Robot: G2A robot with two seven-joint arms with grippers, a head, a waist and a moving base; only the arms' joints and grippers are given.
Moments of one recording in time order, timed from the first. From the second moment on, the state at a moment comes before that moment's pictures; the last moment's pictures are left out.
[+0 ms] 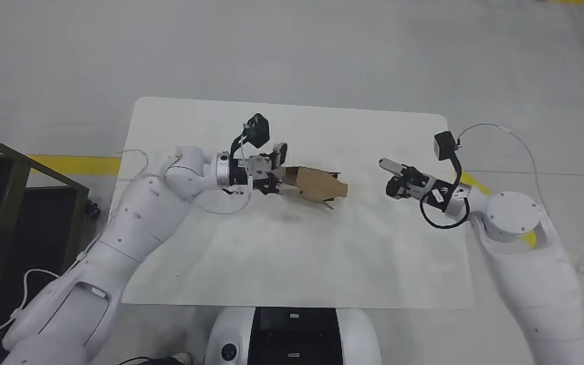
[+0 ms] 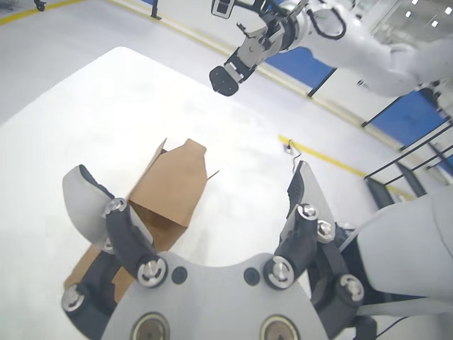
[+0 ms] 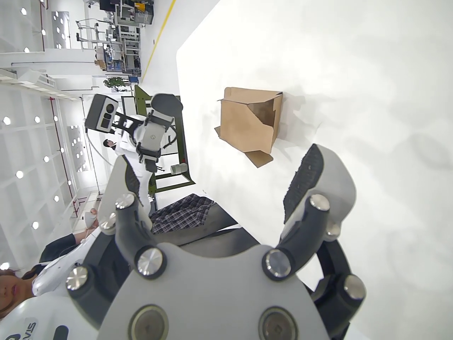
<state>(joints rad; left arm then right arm) 0.84 -1.01 -0.89 -1.27 0.27 -0.99 -0.55 -1.23 -0.99 1.36 -1.63 0.20 0.10 0.87</state>
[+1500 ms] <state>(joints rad) 0.78 -1.01 -0.80 -1.03 -0.84 -0.54 -1.28 -1.20 -1.01 1.26 -1.60 0.22 0.08 0.82</state>
